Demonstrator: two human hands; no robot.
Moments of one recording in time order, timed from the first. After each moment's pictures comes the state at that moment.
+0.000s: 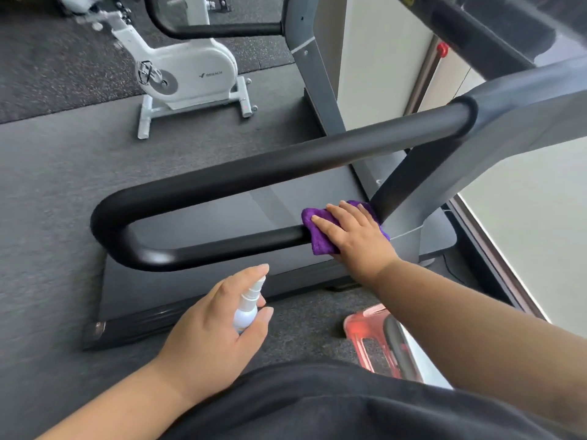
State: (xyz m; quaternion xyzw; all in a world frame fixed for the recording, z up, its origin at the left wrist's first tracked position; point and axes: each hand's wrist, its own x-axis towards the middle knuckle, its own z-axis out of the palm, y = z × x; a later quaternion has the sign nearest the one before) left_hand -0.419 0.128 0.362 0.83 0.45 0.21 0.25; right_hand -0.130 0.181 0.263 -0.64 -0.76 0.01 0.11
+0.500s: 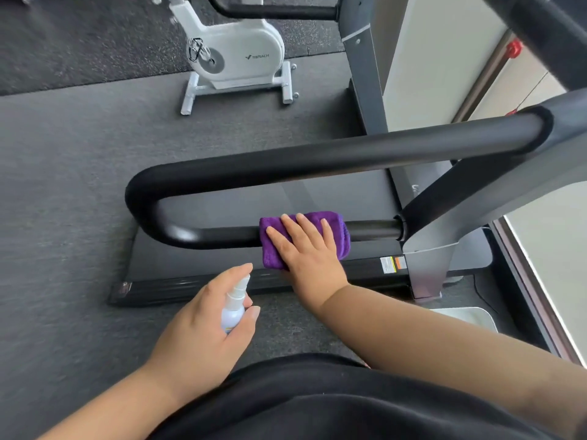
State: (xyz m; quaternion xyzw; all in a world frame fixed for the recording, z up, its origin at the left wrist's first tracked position) left_hand -0.441 0.109 0.348 0.77 0.55 0.22 0.25; right_hand -0.243 0.186 0.255 -0.59 -0.80 0.03 0.14
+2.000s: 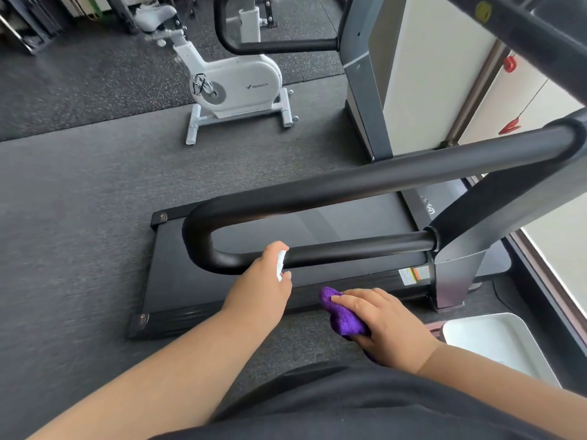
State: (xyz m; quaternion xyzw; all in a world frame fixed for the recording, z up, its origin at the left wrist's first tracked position) left_hand -0.439 0.207 0.319 0.72 0.65 0.08 0.25; right_hand -0.214 0.118 0.272 -0.53 -0.80 0.16 0.23
